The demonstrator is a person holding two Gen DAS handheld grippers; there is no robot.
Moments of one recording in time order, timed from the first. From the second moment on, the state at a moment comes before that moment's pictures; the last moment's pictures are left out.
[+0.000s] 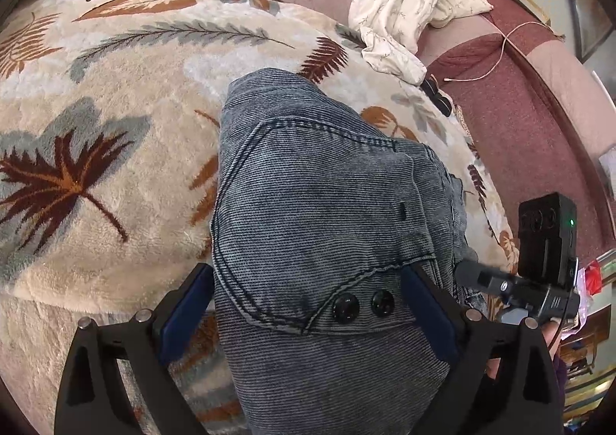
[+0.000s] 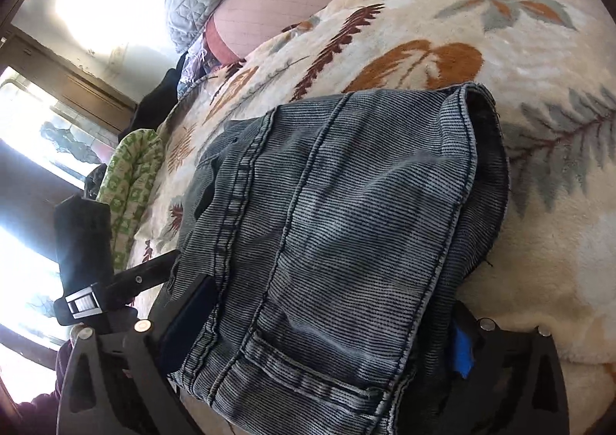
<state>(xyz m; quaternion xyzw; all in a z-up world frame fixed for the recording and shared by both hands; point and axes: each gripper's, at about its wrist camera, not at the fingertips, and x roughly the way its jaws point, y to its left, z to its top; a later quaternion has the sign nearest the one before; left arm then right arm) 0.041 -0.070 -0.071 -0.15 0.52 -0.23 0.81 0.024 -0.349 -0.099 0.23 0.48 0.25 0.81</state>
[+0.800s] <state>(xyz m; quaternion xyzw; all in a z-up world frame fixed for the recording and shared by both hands) 0.038 -0.068 -0.061 -0.13 0.50 -0.23 0.83 0.024 -0.353 -0.090 0.23 0.47 0.23 0.82</state>
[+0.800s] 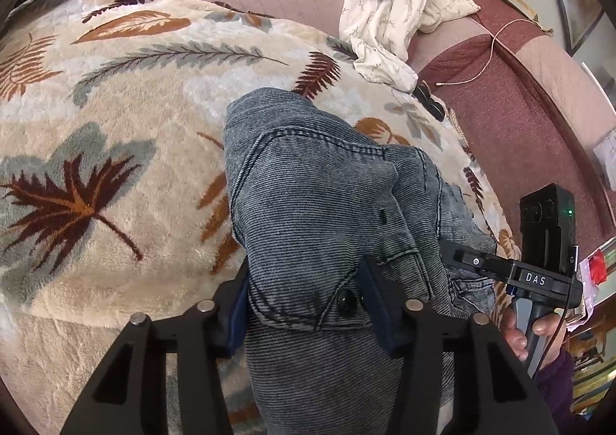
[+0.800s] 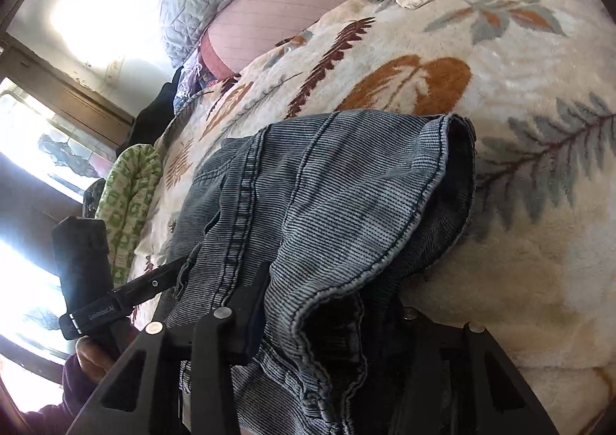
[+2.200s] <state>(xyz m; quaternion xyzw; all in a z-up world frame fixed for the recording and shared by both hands) 0.048 0.017 0.021 -0.09 0.40 -0.14 0.90 0.049 -0.228 -0.007 0.17 0.33 0.24 0.90</state>
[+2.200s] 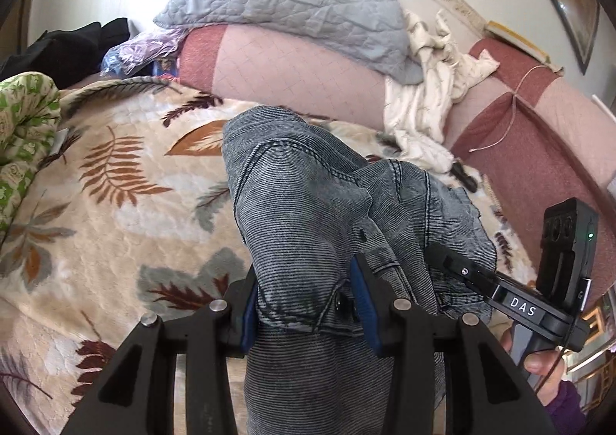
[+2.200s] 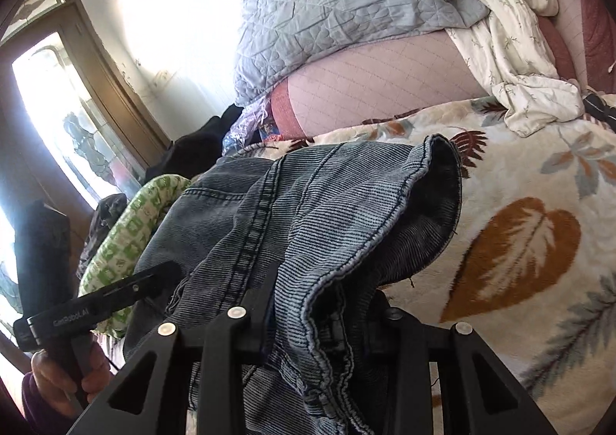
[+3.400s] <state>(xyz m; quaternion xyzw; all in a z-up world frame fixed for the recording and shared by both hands) 0.016 0.028 -0.011 0.01 0.39 -0.01 0.92 0.062 -0.220 -0.055 0.14 0.42 0.19 0.88</state>
